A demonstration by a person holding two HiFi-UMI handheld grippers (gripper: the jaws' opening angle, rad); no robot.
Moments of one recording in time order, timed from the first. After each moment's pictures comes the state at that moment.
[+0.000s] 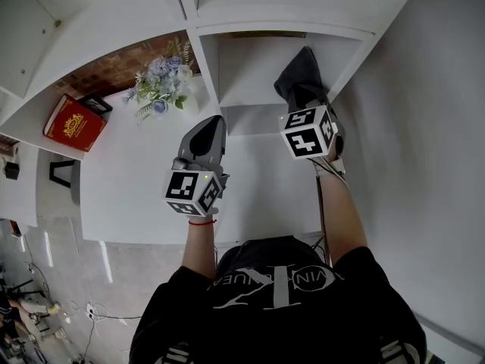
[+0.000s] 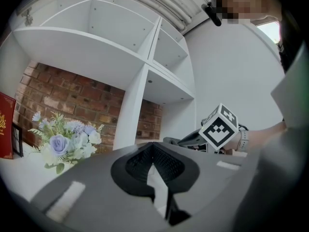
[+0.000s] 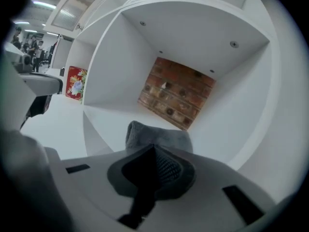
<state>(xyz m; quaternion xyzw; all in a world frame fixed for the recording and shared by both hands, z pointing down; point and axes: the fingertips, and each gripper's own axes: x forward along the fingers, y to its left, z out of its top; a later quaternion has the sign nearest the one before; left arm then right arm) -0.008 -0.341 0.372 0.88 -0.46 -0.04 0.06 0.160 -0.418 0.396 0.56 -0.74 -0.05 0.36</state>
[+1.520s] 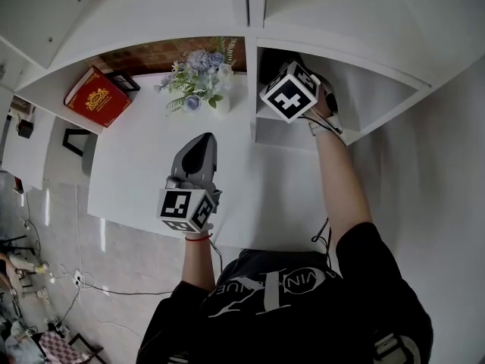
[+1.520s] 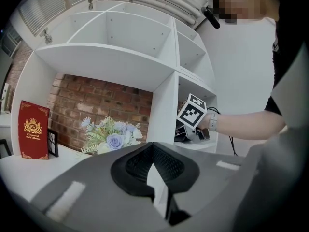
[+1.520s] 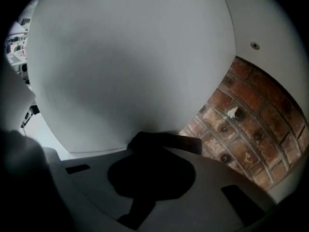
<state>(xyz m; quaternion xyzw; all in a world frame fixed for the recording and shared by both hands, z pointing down) -0.104 -0.331 0.390 0.82 -0.57 -0.02 0.07 -0.003 -0.509 0.400 0.32 -0.84 -0.11 0.43</state>
